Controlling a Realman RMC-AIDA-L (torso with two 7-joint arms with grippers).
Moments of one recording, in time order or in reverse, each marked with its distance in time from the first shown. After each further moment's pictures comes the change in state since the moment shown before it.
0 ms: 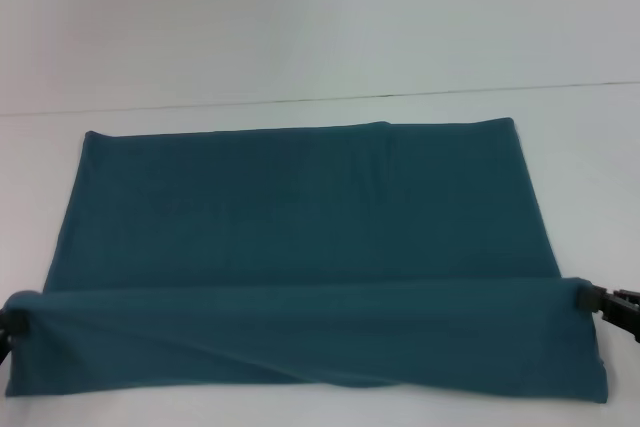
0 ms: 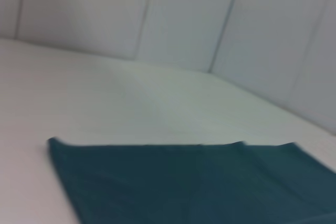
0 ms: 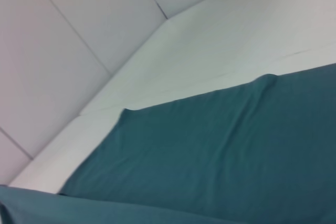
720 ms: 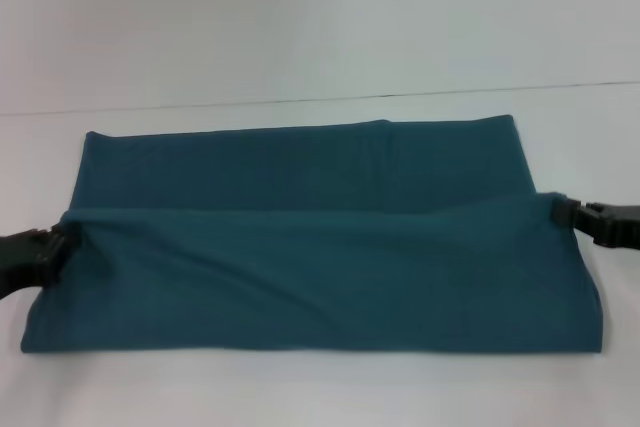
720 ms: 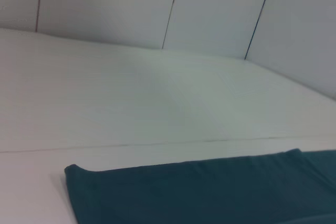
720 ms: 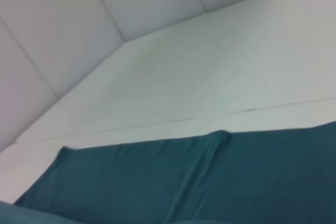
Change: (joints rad) left arm -0.210 0.002 0.072 -0.112 -0.001 -0.338 -0.051; right arm 0.167 -0.002 -0.006 0.041 0.007 0.267 0.015
